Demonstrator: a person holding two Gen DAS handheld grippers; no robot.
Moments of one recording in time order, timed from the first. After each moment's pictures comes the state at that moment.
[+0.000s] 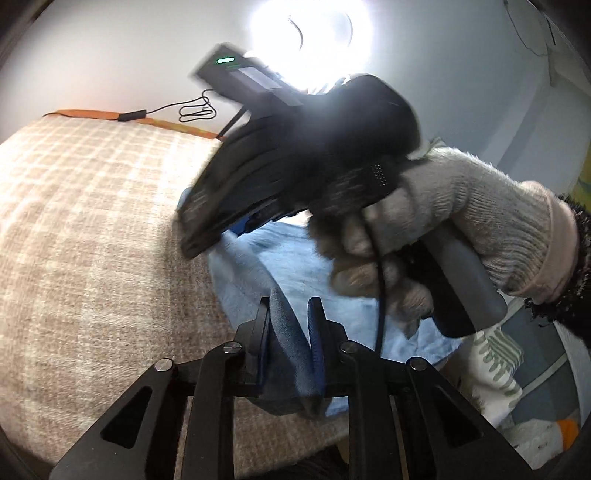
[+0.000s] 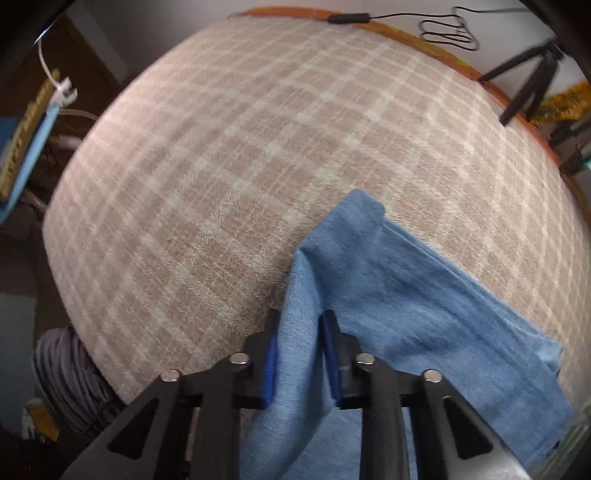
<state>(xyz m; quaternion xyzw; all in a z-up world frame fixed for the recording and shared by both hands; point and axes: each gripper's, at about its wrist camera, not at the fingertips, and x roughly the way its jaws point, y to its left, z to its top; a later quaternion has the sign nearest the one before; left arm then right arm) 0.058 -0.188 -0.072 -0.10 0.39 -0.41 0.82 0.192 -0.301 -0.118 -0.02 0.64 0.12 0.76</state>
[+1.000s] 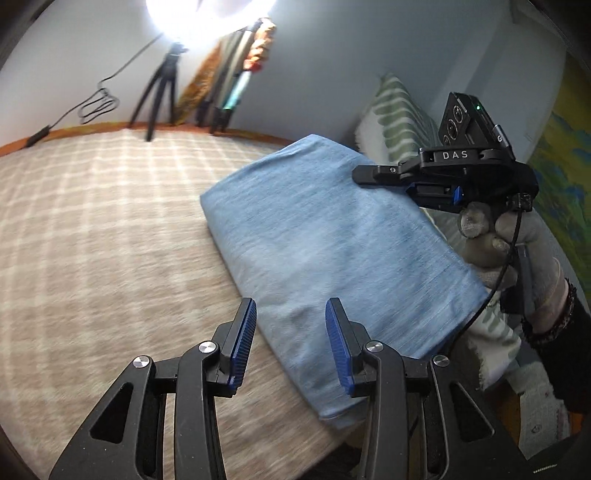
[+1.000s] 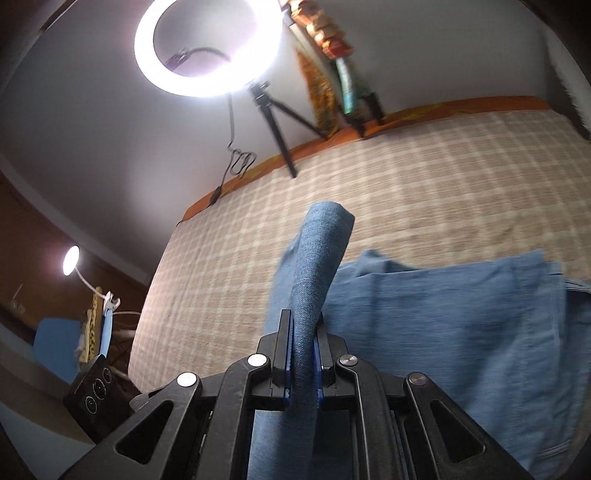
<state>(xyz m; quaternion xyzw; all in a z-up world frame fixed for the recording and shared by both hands) 0.074 -0.294 -0.065 0.00 0.41 -0.50 0.76 0.041 -0.594 -0.049 0.29 0.42 0.04 0.86</state>
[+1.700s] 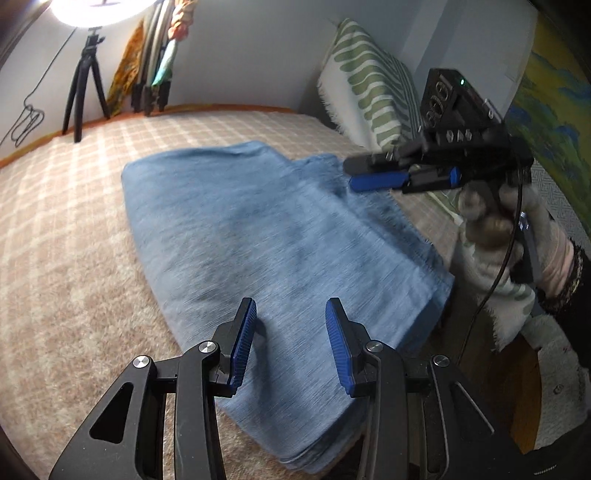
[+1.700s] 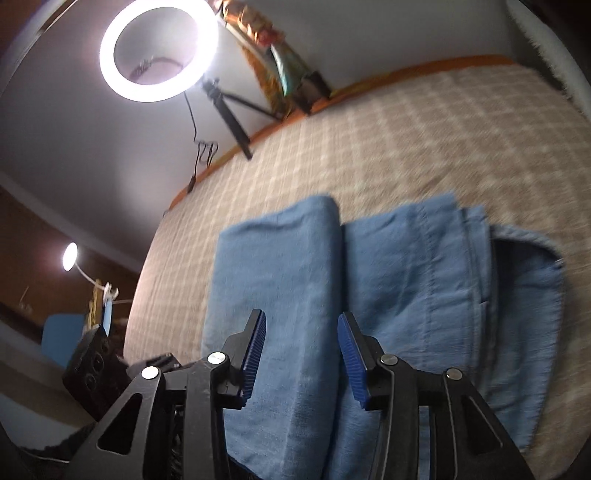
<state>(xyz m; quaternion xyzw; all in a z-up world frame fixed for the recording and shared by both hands) 0.043 -0.363 -0.097 0.09 0.42 -0.53 0.73 -0.001 -0.658 -0.112 0.31 0.45 0.06 0.83</state>
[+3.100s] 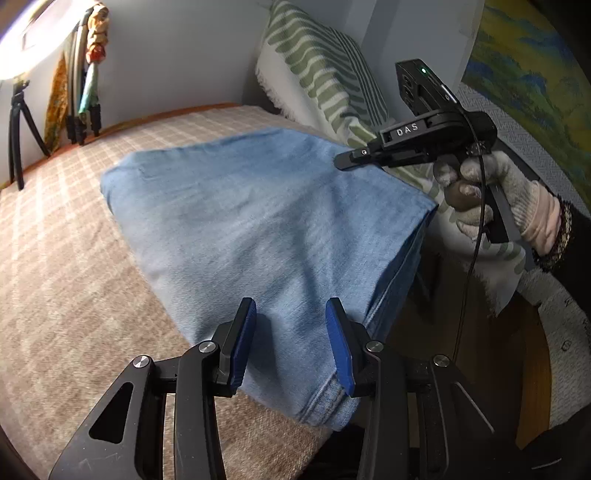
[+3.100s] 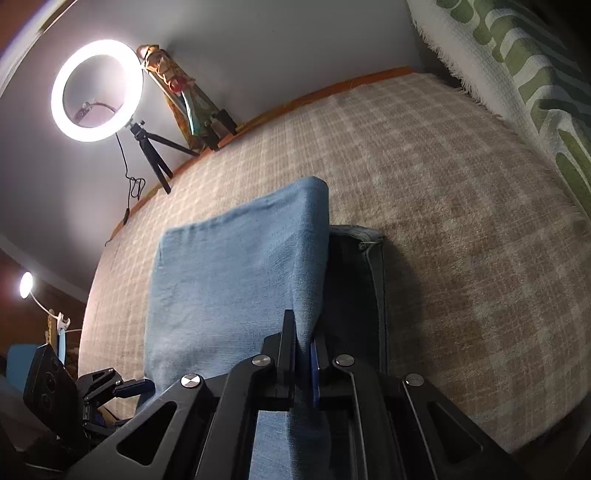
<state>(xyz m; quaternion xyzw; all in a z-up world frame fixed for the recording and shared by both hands) -0.009 -0.418 -0.087 0.16 0.39 -0.59 0.69 -0.069 -0.745 -0.115 0.30 0.44 -0.07 0.84</state>
